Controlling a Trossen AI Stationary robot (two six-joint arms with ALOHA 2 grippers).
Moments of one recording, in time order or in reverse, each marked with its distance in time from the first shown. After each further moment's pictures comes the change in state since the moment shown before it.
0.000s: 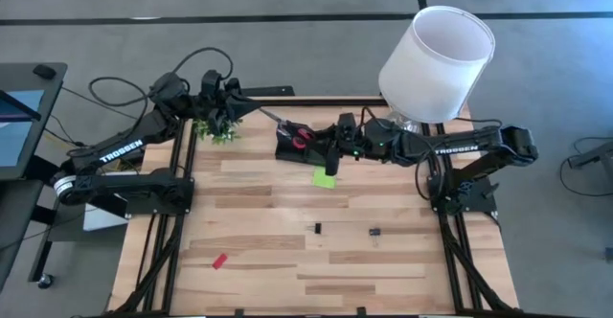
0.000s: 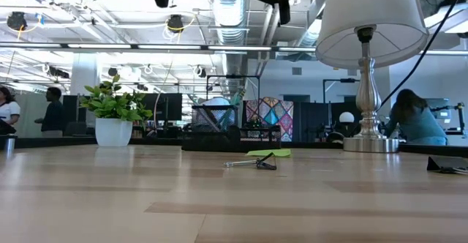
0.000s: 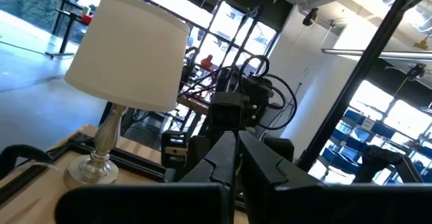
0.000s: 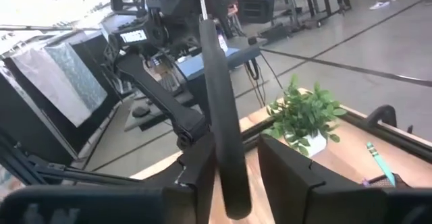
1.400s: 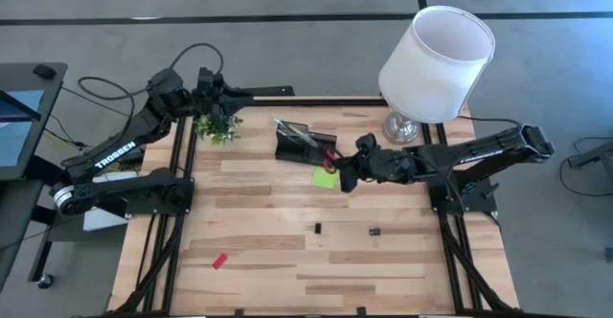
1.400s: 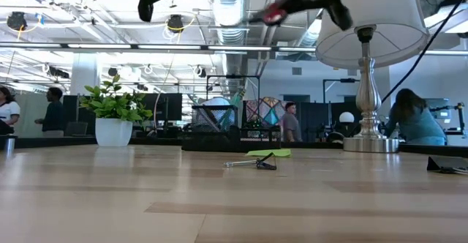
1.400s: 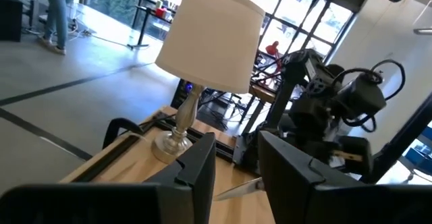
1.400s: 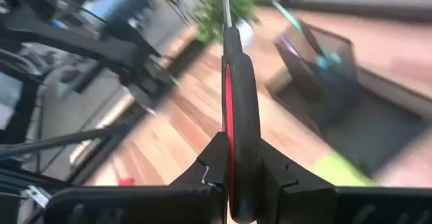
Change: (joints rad) left arm 0.125 -0.066 0.000 -0.274 -0.093 0.177; right arm 0.227 -0.157 -0.001 -0.633 0.328 0.477
